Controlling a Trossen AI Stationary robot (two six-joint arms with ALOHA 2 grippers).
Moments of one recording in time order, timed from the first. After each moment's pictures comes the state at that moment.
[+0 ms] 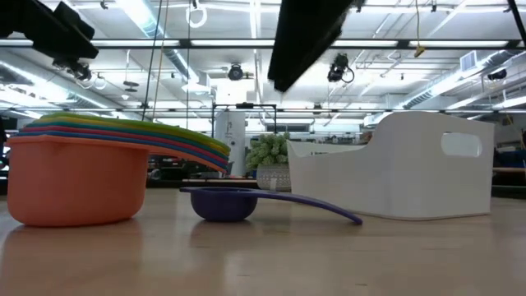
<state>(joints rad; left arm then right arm) -0.80 0.91 0.51 -0.22 -0.67 -0.42 0.50 2.15 1.88 -1.01 0.41 0.51</state>
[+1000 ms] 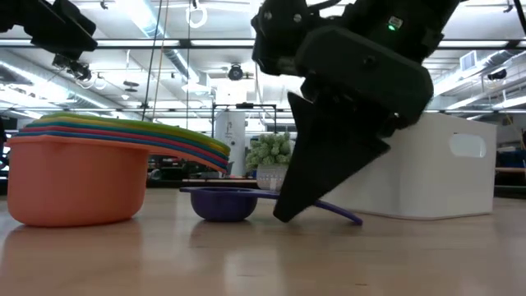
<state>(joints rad) -0.80 0.91 0.51 -0.18 -0.65 -0.38 0.49 2.12 1.41 -0.44 0.40 0.63</state>
